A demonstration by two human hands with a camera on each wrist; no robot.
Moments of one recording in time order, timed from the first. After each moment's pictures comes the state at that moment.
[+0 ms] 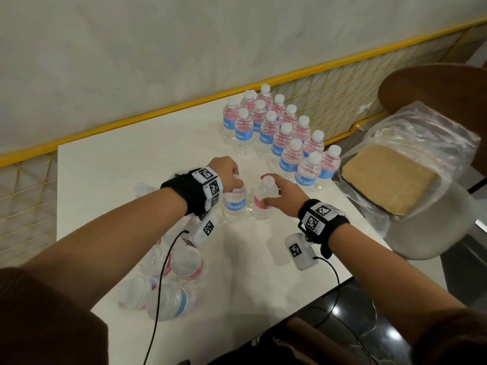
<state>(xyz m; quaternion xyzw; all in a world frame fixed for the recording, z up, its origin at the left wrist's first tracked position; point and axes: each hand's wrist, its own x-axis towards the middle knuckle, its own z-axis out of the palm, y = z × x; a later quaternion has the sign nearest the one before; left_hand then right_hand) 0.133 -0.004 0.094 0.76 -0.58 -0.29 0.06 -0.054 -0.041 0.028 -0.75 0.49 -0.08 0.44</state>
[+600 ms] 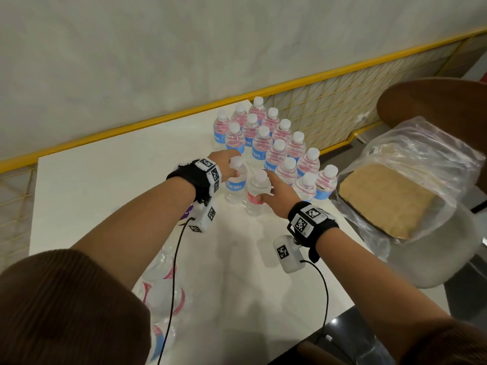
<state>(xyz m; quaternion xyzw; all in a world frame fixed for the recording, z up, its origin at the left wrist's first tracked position) 0.141 -0.091 0.079 0.74 -0.61 -0.27 0.09 -0.039 -0.095 0.030 -0.73 0.51 -0.11 0.44</state>
